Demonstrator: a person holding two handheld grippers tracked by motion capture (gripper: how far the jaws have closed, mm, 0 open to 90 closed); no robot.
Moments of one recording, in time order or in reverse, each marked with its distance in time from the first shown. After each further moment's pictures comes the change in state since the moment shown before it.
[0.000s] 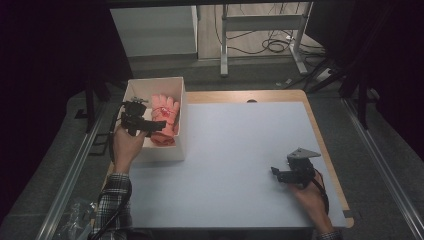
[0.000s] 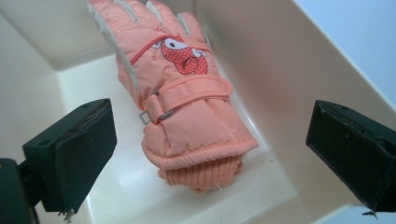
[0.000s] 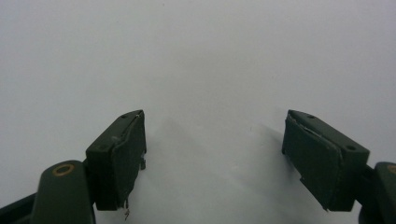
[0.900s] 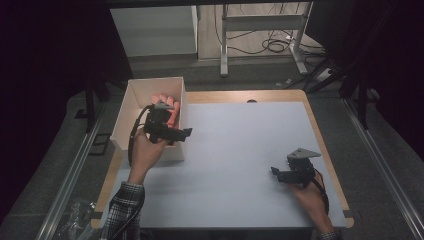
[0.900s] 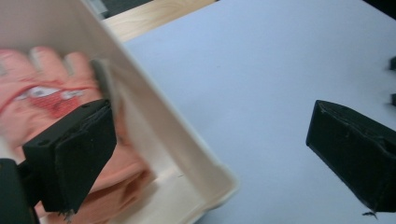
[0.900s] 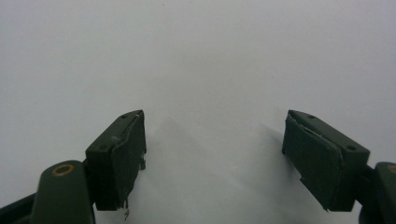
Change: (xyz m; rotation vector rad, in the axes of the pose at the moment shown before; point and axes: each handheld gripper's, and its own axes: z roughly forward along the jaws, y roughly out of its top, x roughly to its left) left arm -0.087 0.007 -0.003 -0.045 -0.174 0.193; right arm 0.000 0.000 0.000 0.001 -0.001 -0.002
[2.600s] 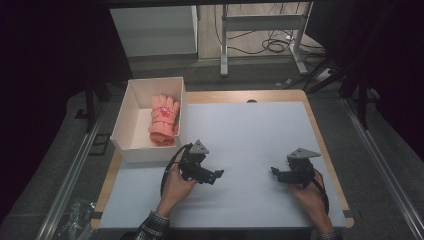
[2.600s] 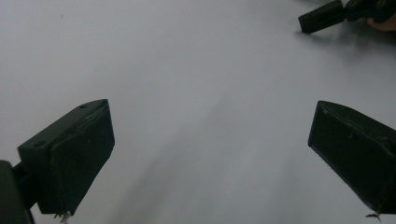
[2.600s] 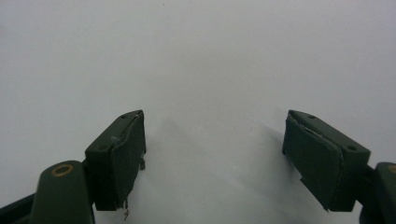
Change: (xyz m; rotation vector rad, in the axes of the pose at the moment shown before) left arm -0.077 -0.079 0.074 0.006 -0.230 0.115; right arm 0.000 0.000 0.000 0.000 0.001 -0.002
